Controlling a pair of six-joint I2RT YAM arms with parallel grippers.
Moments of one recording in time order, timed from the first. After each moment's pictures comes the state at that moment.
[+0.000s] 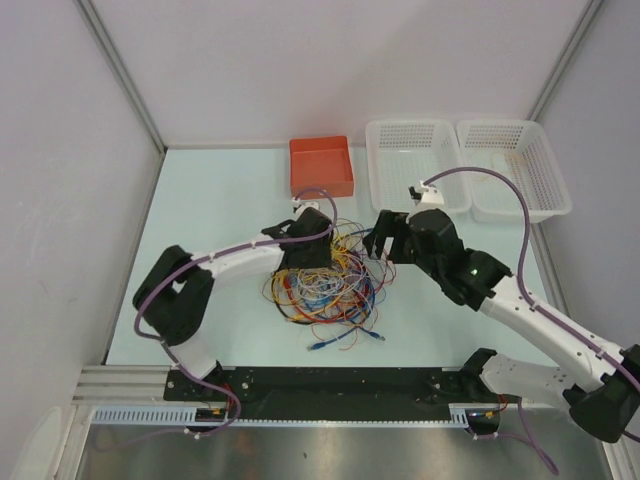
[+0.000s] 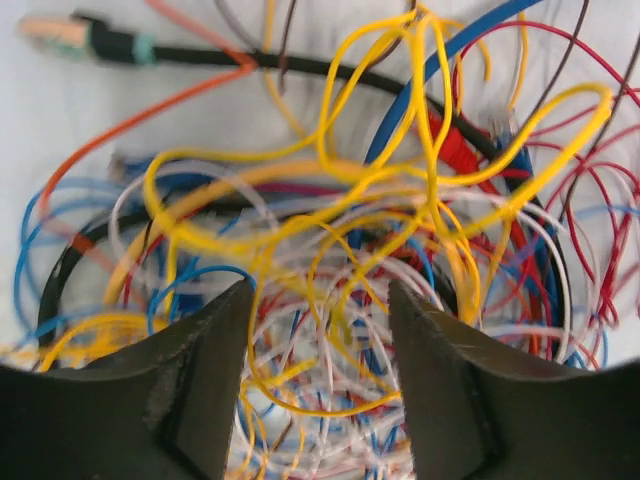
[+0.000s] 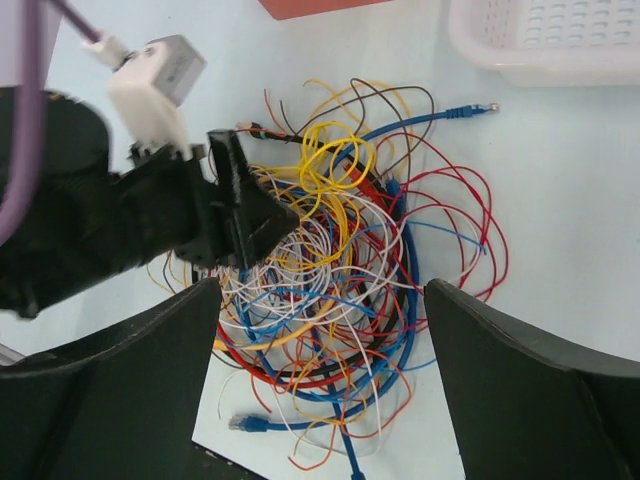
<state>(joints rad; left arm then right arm) -0.73 1.64 1.04 -0.37 -0.22 -0.69 0.77 1.06 0.98 -0.41 0.25 0.62</state>
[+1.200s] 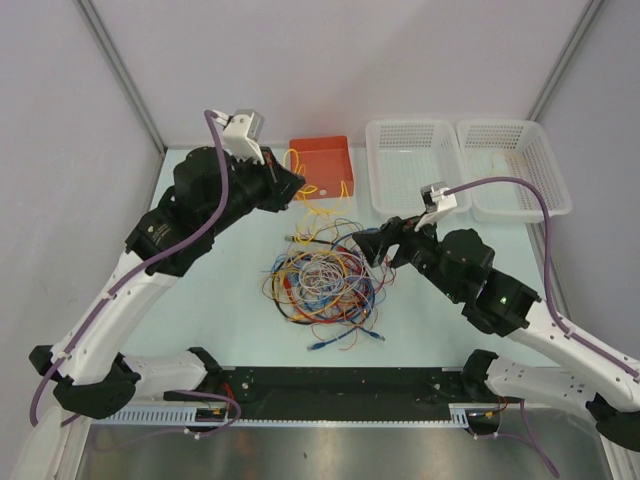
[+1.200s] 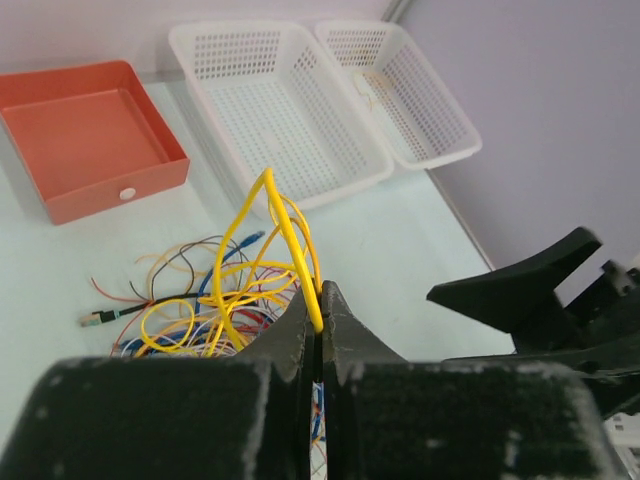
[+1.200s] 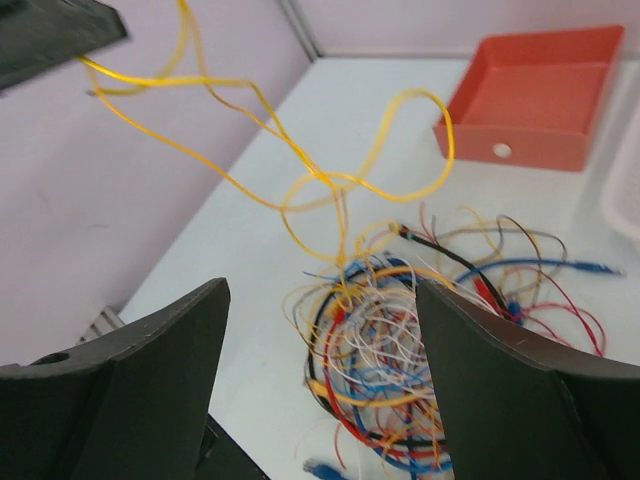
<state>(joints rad) -0.73 1.17 1.60 -0.63 -0.08 -0.45 0.95 0.85 0.96 -0.19 0.28 0.48</state>
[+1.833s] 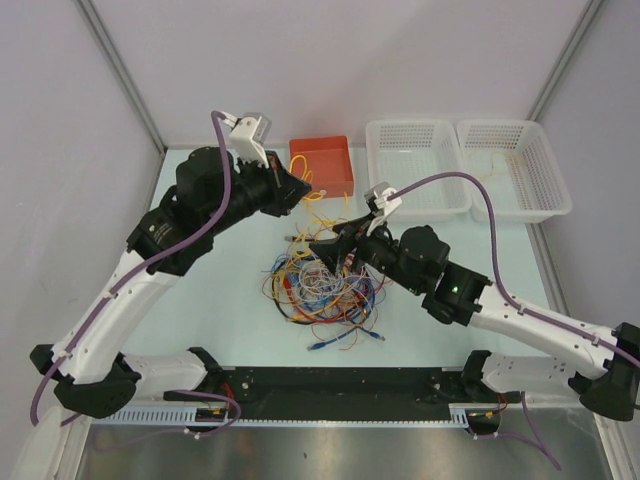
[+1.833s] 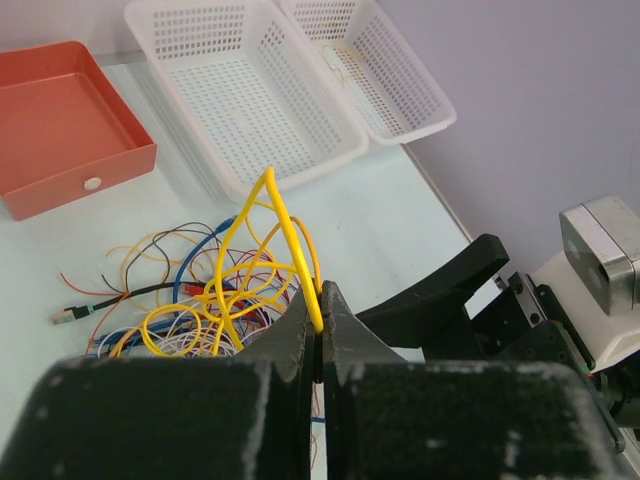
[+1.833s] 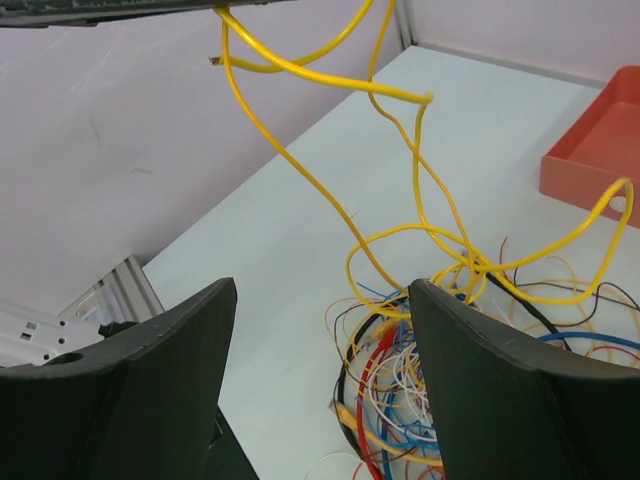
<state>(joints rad) -0.73 1.18 1.60 -0.65 0.01 -0.44 1.04 1.06 0.97 0.08 0.13 0.36</state>
